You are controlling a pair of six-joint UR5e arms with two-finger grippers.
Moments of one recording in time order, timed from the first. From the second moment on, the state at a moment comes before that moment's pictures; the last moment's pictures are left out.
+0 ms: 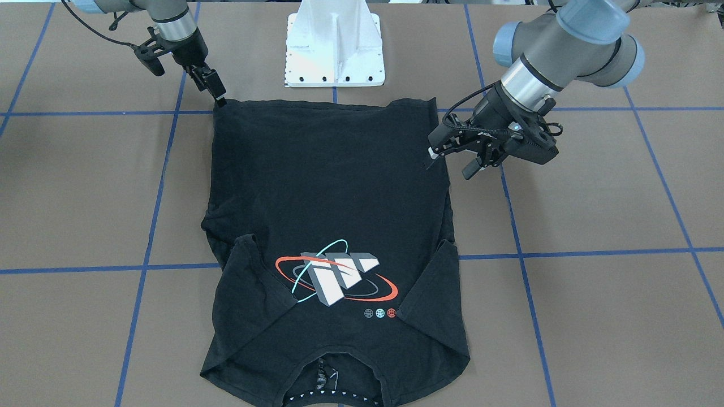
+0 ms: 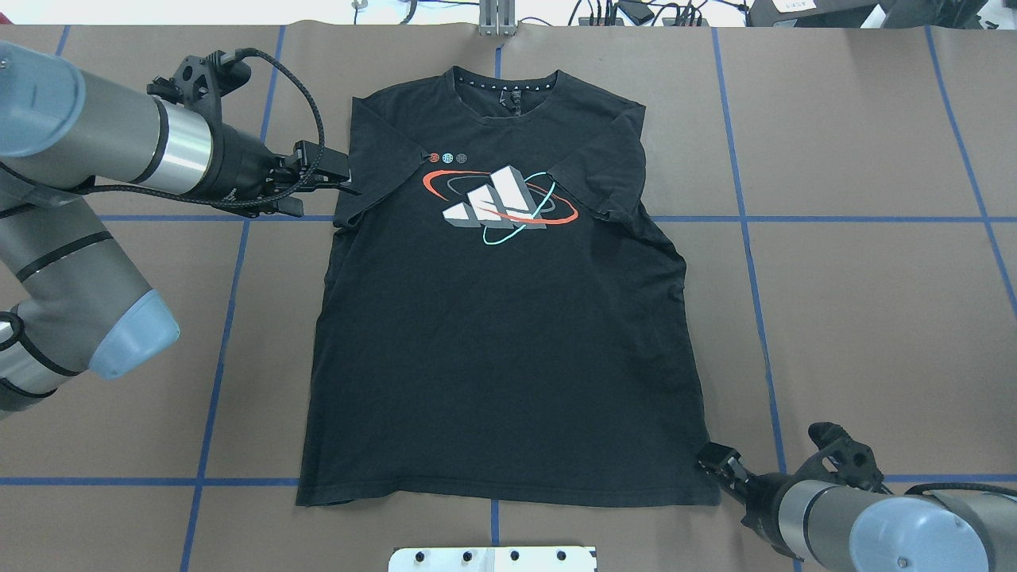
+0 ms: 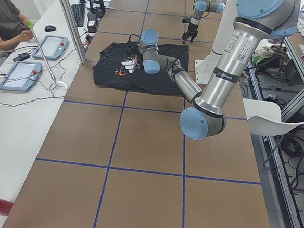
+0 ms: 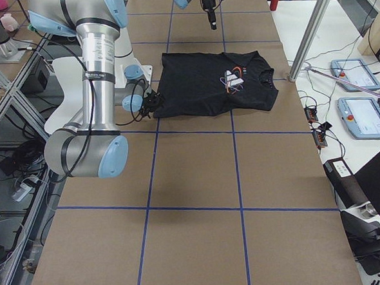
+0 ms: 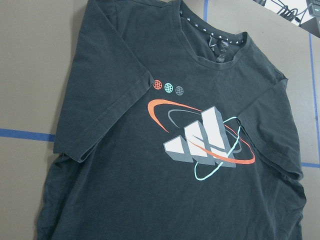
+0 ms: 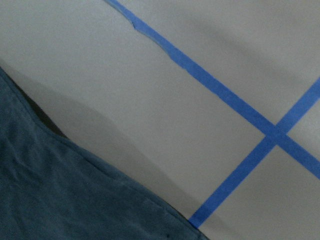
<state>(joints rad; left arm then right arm) -0.82 -1.97 -1.83 -2.18 -2.10 -1.38 0.03 -1.75 2.16 -1.10 1.42 2.39</state>
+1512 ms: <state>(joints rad) -0.81 -1.92 -1.83 -2.18 -2.06 -1.38 0.02 -1.71 2.12 -1.10 1.41 2.39</state>
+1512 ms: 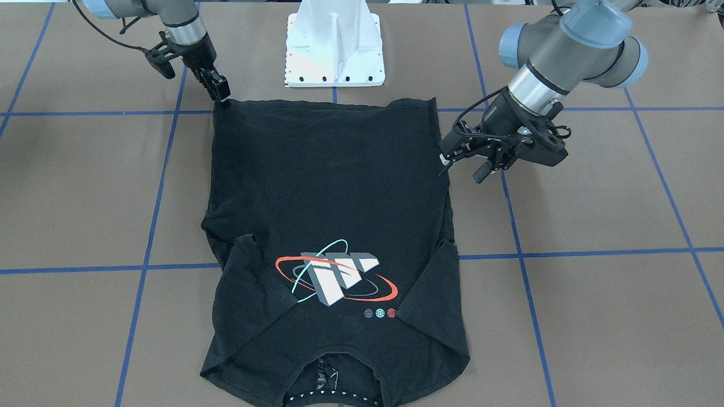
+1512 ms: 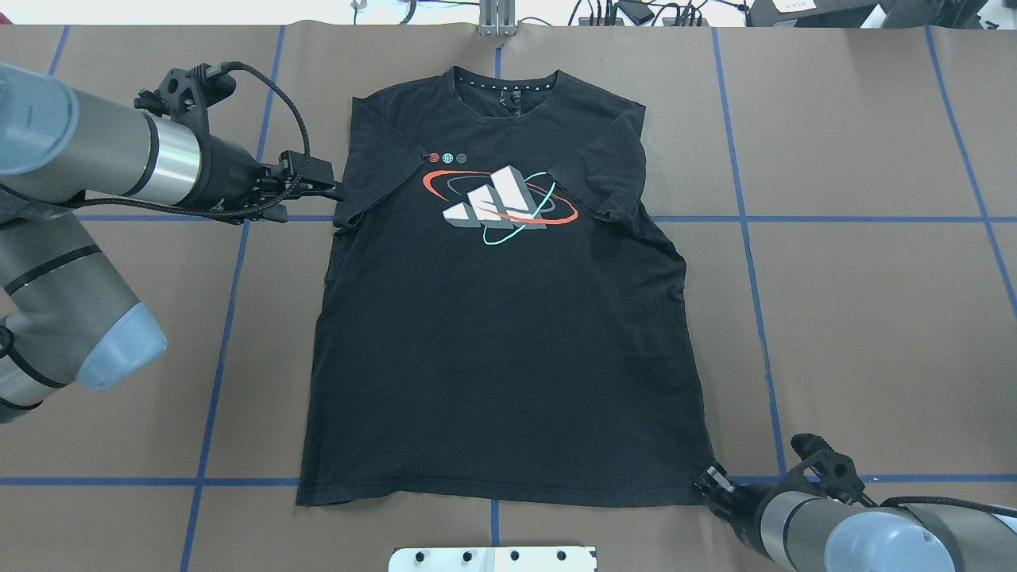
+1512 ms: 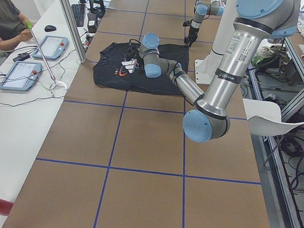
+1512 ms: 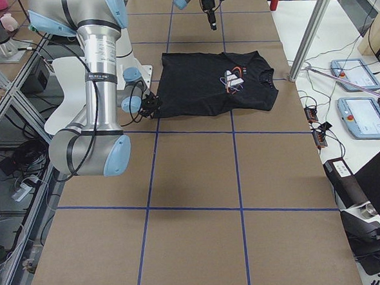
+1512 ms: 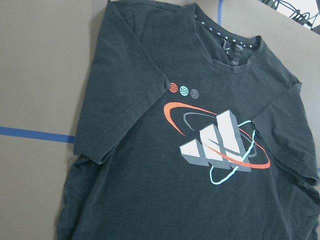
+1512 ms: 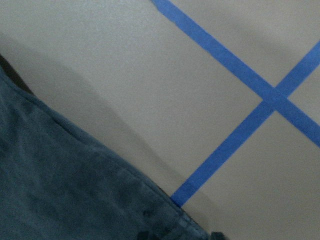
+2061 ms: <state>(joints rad) -0.80 -1.90 -1.84 -2.17 -2.05 -1.39 0.04 -1.71 2.14 -1.10 1.41 2.39</state>
